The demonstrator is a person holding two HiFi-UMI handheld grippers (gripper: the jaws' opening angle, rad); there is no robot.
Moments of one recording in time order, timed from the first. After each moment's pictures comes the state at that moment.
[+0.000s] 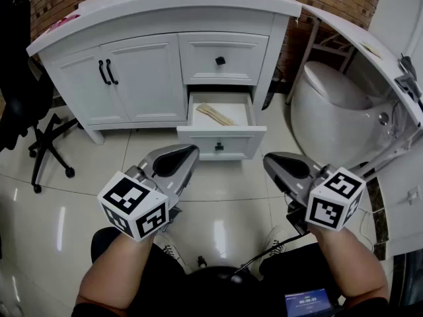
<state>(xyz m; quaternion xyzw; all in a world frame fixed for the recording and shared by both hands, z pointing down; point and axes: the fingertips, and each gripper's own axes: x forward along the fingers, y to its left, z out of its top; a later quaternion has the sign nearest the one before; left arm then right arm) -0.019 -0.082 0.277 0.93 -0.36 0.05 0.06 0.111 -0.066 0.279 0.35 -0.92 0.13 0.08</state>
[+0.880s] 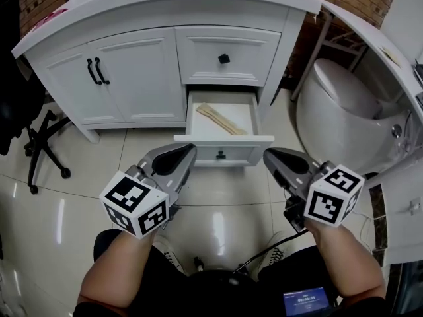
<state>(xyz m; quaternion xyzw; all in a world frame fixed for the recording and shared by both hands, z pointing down) -0.028 -0.159 0.308 0.92 -0.38 0.06 0.08 0.110 -0.148 0.300 0.35 -0.92 0.18 0.07</state>
